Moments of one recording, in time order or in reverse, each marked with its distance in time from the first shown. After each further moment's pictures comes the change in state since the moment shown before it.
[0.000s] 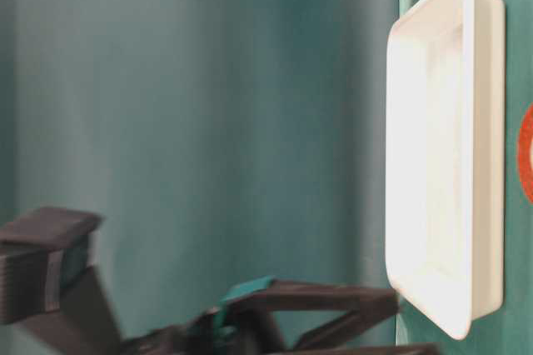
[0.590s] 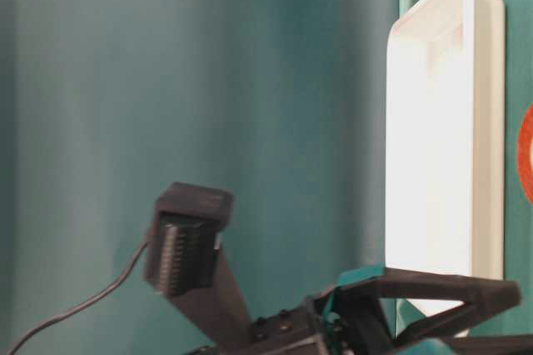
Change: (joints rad) left arm -0.012 0.135 0.052 0.003 -0.147 0.000; right arm 0.000 0.006 0.000 0.000 0.000 0.002
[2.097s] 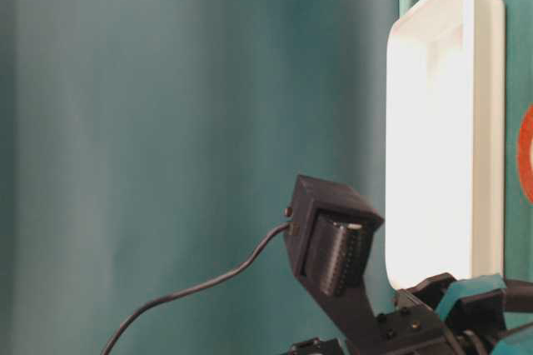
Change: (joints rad) left arm 0.000 0.137 0.032 0.005 -0.092 0.043; right arm 0.000 0.012 0.000 0.000 0.011 0.000
